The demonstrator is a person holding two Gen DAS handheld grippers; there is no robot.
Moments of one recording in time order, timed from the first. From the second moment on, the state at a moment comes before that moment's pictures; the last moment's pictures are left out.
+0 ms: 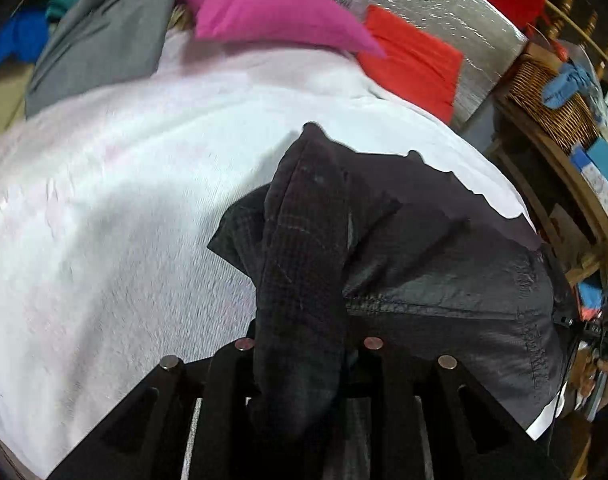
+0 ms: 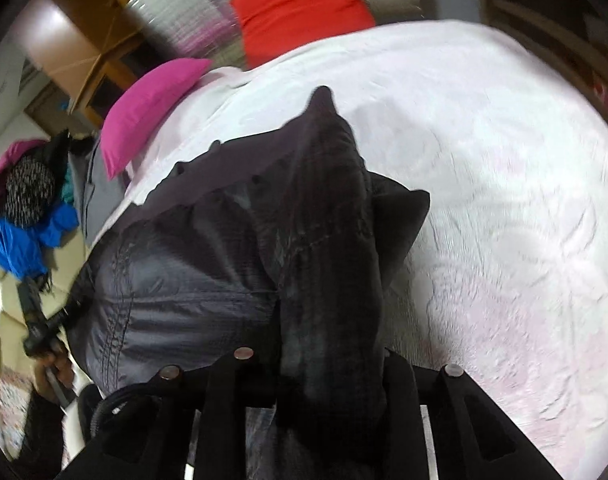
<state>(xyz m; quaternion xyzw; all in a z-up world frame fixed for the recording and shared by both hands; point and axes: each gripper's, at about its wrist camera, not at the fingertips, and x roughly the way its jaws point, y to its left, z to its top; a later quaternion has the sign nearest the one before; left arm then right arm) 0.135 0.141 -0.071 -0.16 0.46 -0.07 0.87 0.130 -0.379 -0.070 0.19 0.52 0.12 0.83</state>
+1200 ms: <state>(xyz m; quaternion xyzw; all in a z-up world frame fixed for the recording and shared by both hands) 0.235 0.114 -0.080 -0.04 0.49 -0.05 0.87 0.222 -0.364 -0.073 0.06 0.52 0.07 0.85</state>
